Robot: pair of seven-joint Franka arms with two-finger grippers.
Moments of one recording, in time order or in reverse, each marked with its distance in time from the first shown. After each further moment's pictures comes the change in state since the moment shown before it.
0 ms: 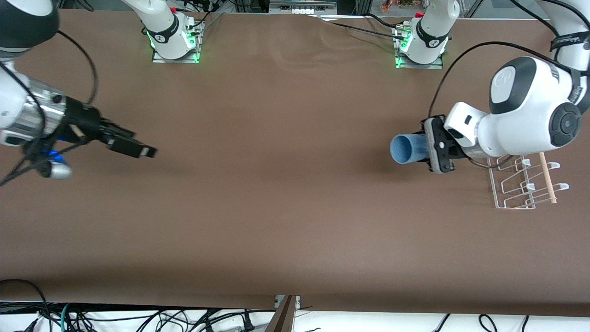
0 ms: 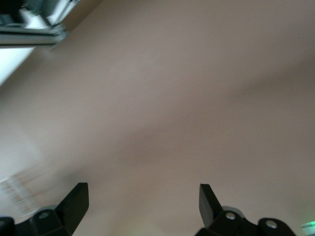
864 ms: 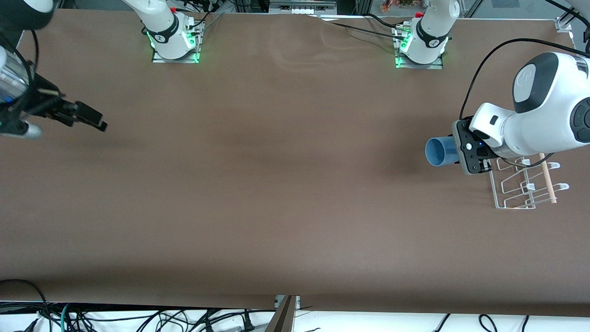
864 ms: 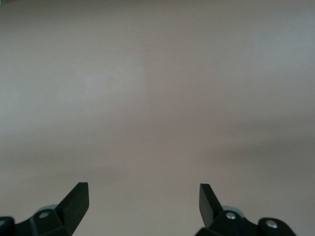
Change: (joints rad) left arm 0.051 -0.020 -0.006 0.011 0.168 -0.065 0.009; right arm -0.076 -0.353 -0.039 -0.512 -0.262 0.200 -0.548
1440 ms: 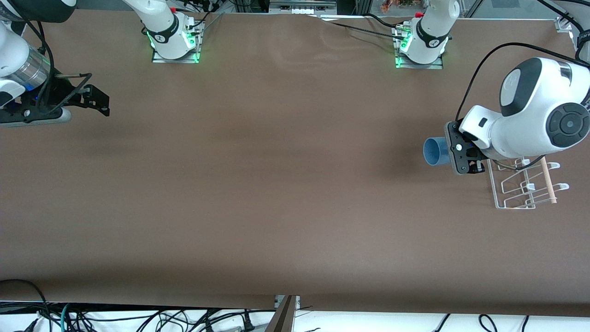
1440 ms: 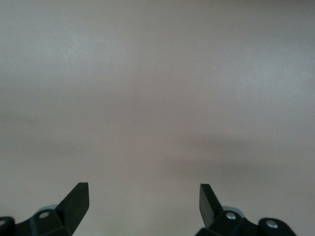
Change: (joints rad) left arm -0.020 0.022 -0.012 -0.003 0.123 -0.004 0.000; right arm -0.011 -0.021 0.082 -0.024 -0.110 -0.045 -0.134
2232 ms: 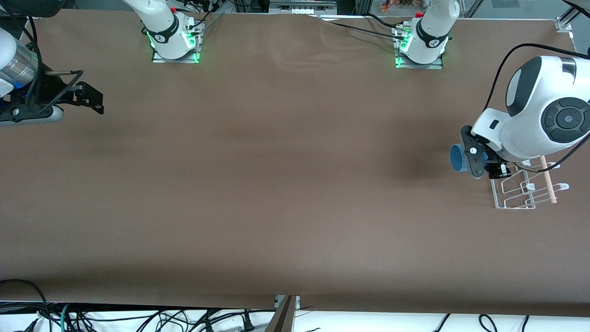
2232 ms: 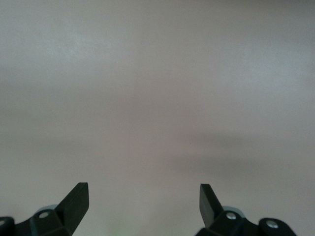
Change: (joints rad) left arm 0.009 -0.001 0.006 0.025 0.192 0.001 0.000; right arm -0.002 0.039 -0.002 0.088 0.001 -0.069 0.000
